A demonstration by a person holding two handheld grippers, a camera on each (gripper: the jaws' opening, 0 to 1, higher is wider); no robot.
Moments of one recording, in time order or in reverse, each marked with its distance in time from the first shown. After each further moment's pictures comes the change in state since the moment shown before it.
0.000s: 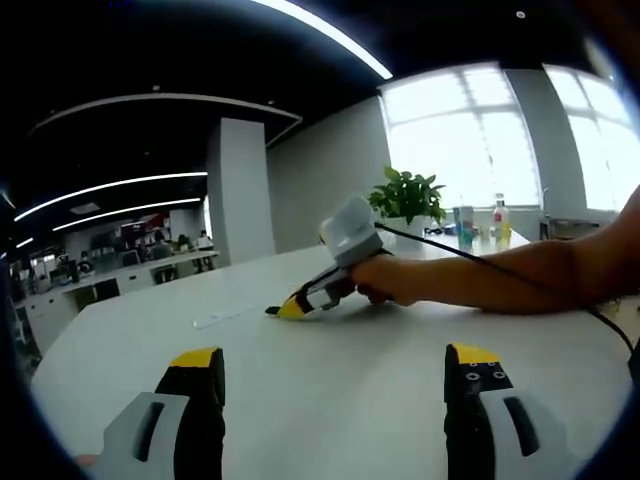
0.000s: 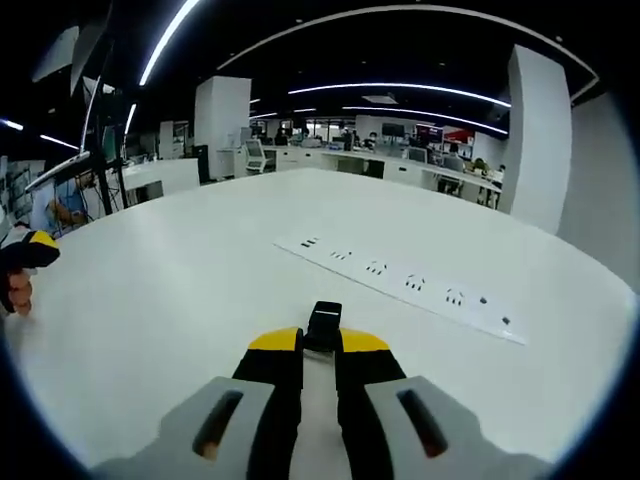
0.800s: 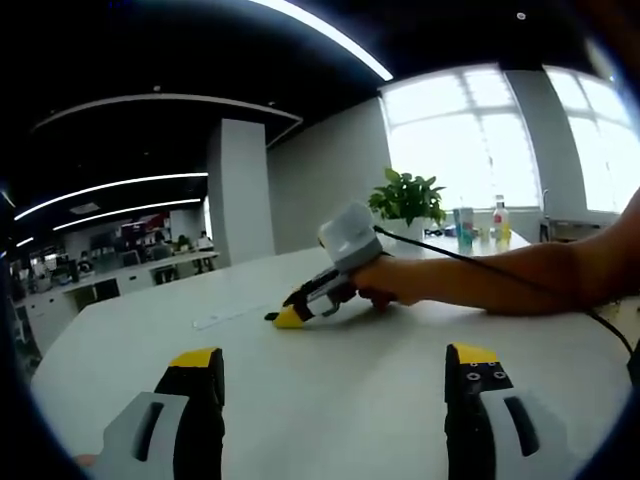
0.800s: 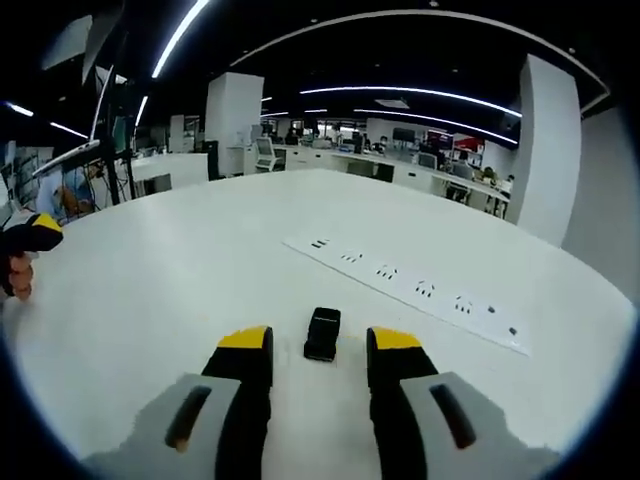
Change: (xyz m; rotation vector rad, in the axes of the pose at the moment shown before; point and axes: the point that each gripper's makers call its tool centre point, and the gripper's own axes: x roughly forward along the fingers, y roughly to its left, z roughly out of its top) left arm -0.002 -0.001 0.002 -0.003 -0.004 0.001; right arm 0.003 0.006 0.006 -0.043 -0.037 0.032
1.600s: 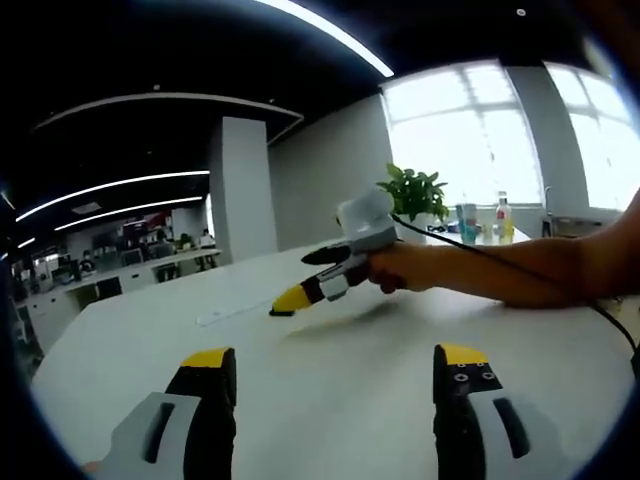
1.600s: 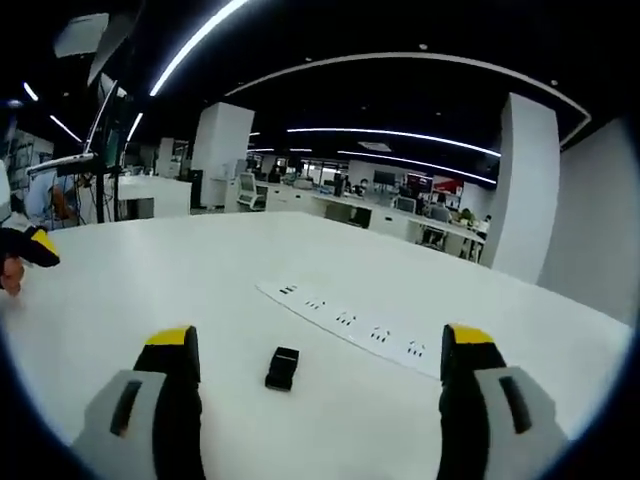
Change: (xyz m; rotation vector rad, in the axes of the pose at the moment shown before) left arm 0.000 0.011 -0.006 -0.005 0.012 0.017; right arm -0.026 -0.029 0.030 -0.069 -0.165 -0.147
